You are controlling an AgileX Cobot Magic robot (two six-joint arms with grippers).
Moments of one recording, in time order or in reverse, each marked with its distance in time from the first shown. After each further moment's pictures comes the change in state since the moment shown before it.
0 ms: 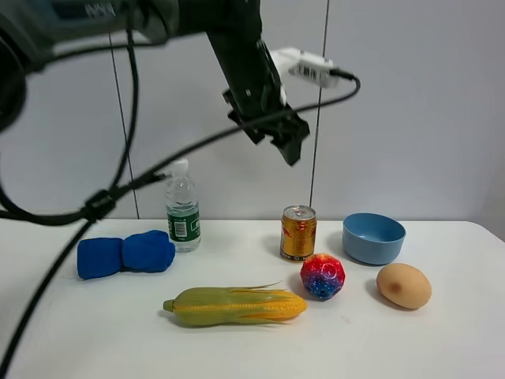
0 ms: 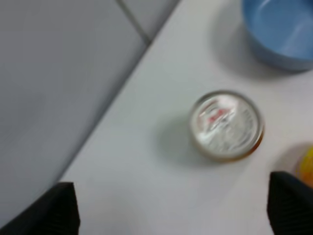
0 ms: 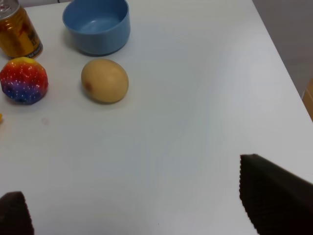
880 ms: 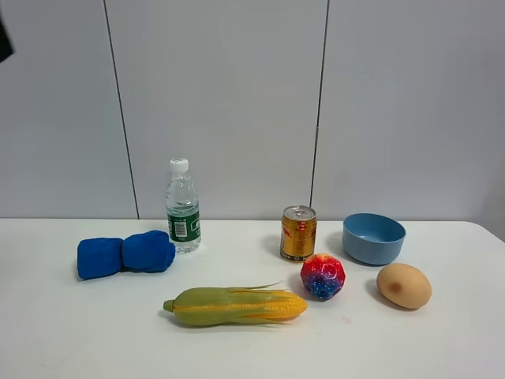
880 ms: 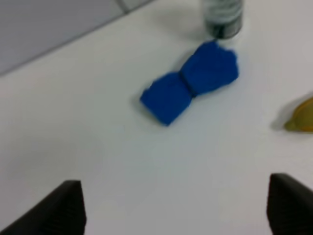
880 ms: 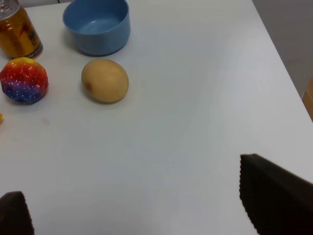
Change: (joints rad) left arm 0.314 -1.165 1.089 0.118 0.117 -0.280; right arm 0.000 0.000 0.000 0.000 0.000 0.000
